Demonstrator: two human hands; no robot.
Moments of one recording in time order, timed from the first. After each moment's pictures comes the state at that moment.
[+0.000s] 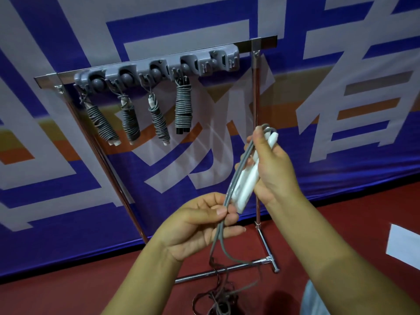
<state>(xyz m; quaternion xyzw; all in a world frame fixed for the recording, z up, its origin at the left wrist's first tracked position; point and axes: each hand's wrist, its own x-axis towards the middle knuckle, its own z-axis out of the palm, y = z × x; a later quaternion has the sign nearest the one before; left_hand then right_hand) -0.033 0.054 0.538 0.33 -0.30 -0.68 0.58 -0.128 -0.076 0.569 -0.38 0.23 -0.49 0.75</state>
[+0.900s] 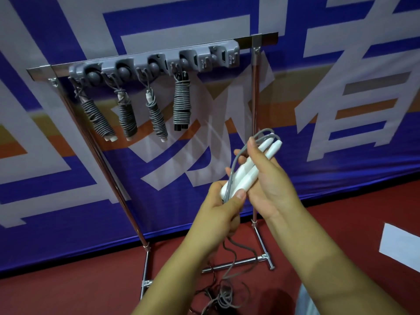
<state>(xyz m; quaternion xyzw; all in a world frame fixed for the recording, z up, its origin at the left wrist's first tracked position) -0.073 0.032 0.529 0.58 -0.39 -0.39 0.60 -0.135 -0.063 0.556 -0.34 0.18 -0.44 0.81</state>
